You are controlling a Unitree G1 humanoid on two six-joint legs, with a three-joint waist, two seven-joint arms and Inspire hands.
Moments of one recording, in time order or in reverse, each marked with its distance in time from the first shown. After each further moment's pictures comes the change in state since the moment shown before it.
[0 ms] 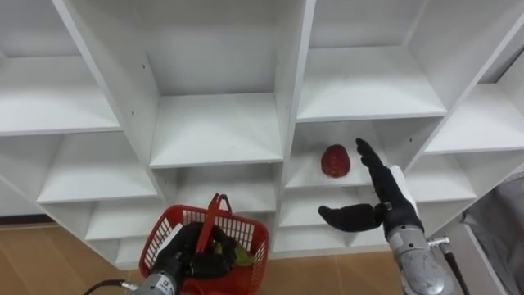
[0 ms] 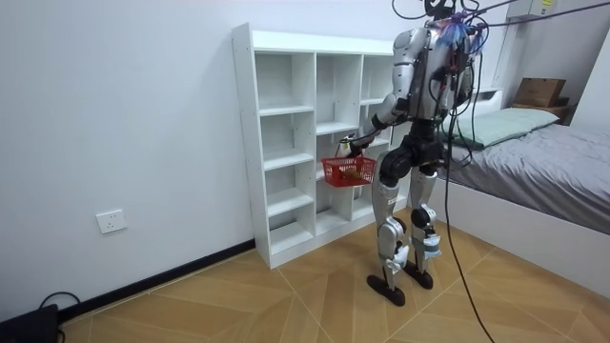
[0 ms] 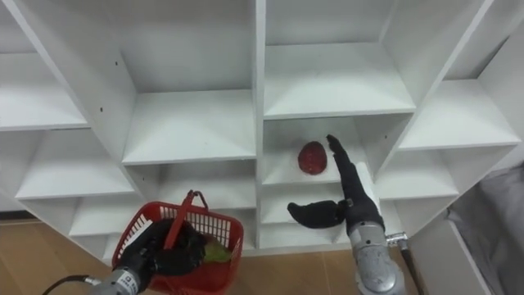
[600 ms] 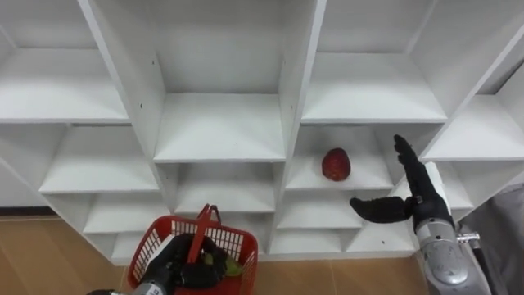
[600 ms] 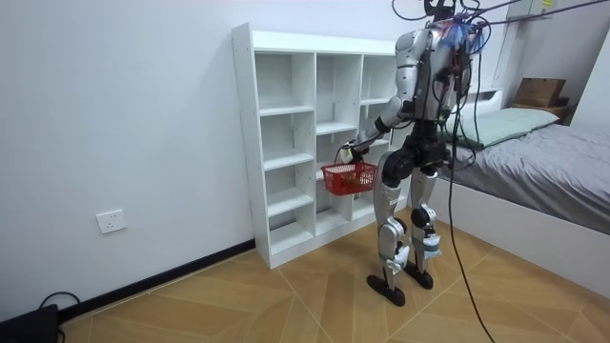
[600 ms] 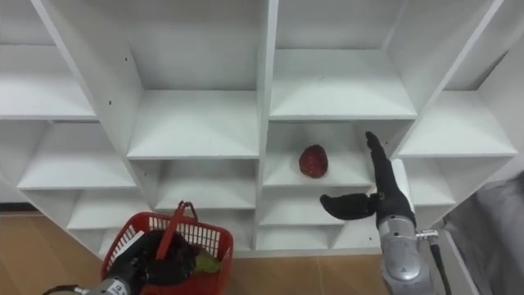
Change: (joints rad) left arm 0.022 0.010 0.065 -0.002 0.037 0.046 -0.034; right arm -0.131 -0.052 -0.077 0.213 0.017 0.012 -0.005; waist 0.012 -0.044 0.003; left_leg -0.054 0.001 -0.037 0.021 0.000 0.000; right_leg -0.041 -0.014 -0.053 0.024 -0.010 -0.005
